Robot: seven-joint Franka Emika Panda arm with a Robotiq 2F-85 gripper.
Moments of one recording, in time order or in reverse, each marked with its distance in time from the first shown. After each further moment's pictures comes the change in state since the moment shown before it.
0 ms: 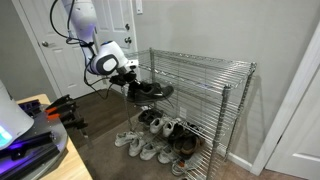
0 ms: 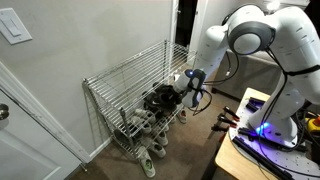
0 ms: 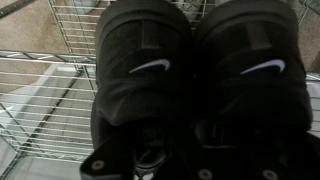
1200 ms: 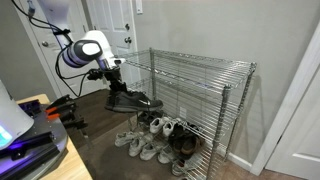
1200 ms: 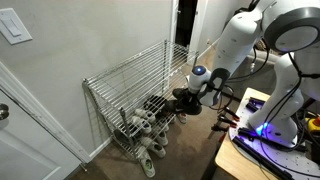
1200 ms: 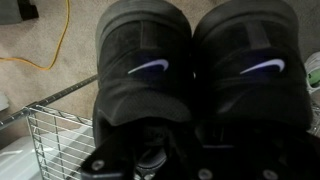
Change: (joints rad) arm 0.447 -0.219 -0.375 -0.345 -0.061 -0.362 0.036
